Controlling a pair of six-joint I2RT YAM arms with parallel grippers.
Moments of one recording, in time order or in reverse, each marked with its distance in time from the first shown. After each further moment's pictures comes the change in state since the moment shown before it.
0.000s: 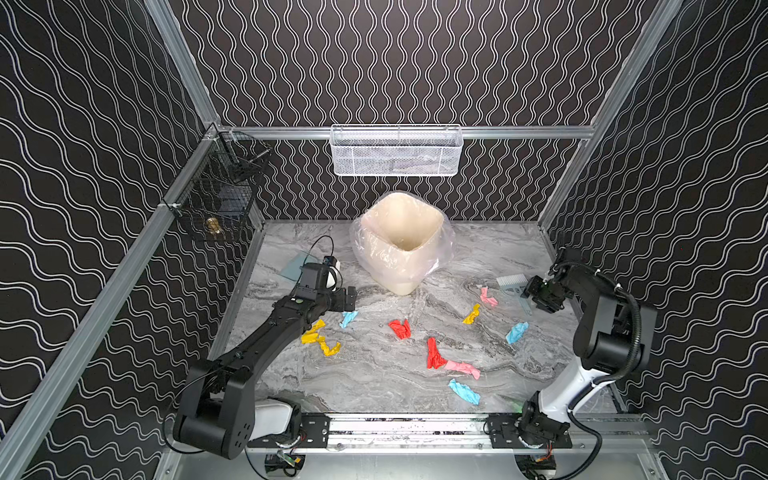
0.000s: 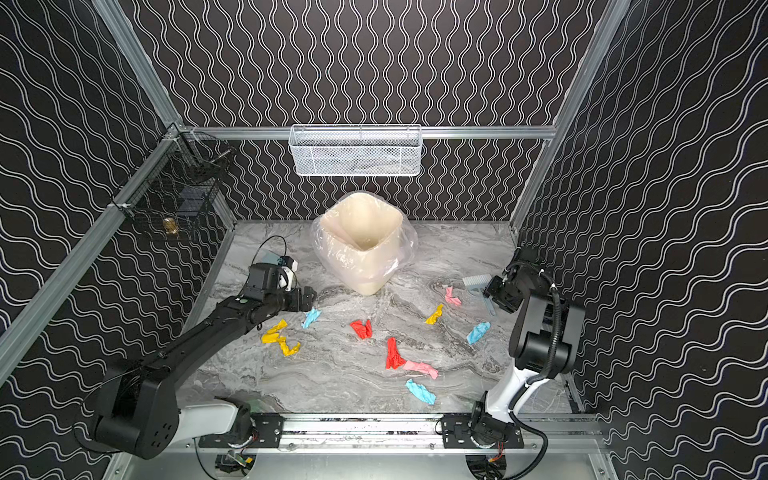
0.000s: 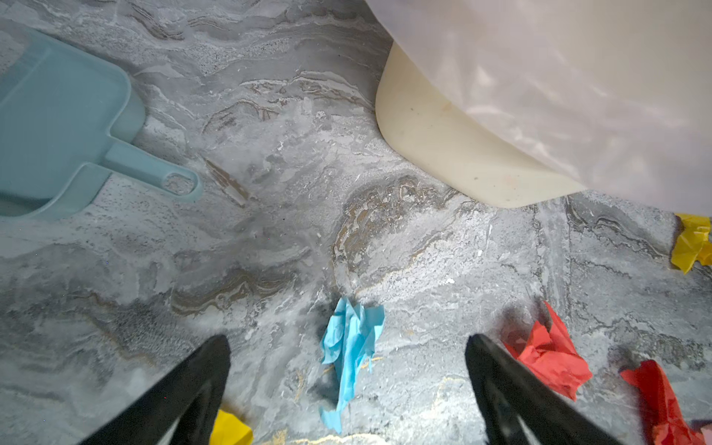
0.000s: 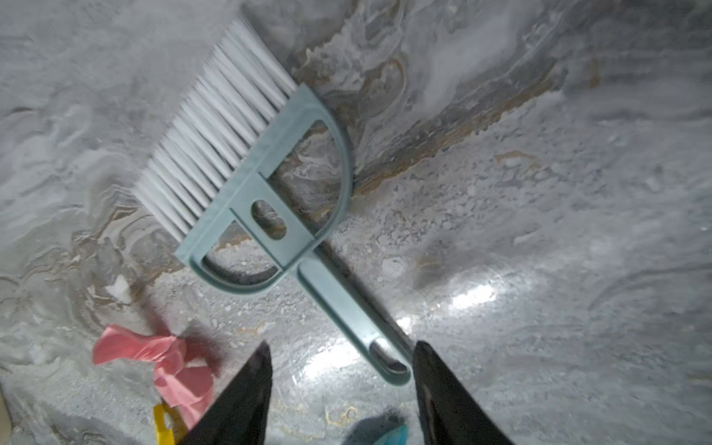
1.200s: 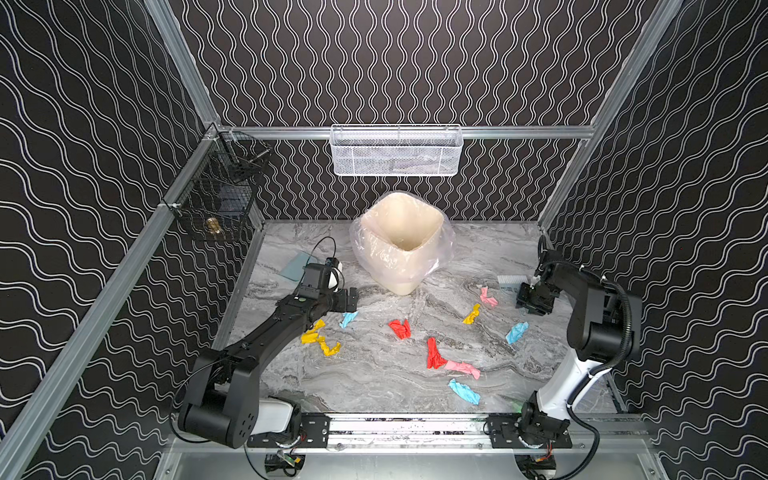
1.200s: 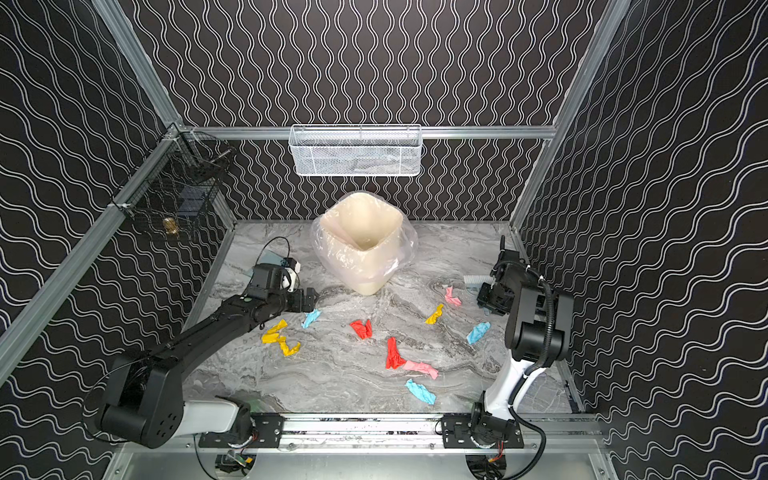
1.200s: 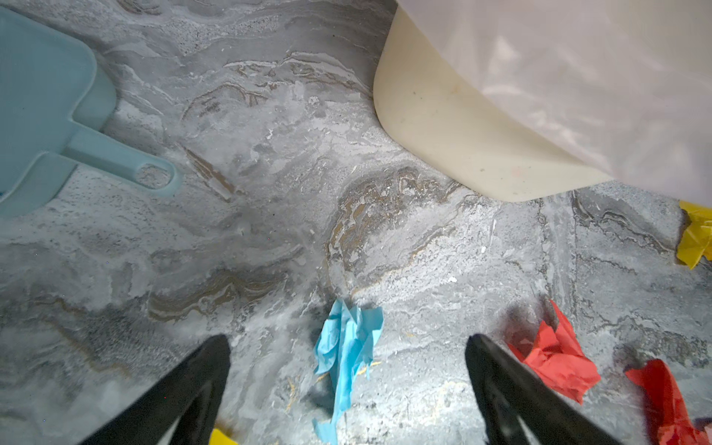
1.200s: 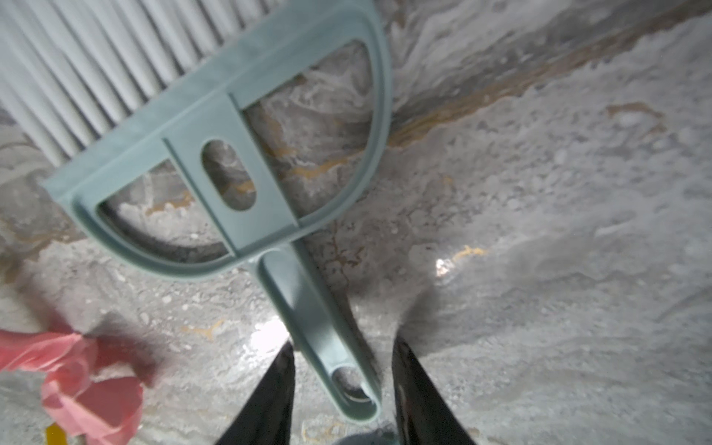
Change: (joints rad) left arm 0.000 0.048 -0.002 0.026 0.022 -0.006; right arm 0.090 0.073 0.017 -0.061 0.111 -0.092
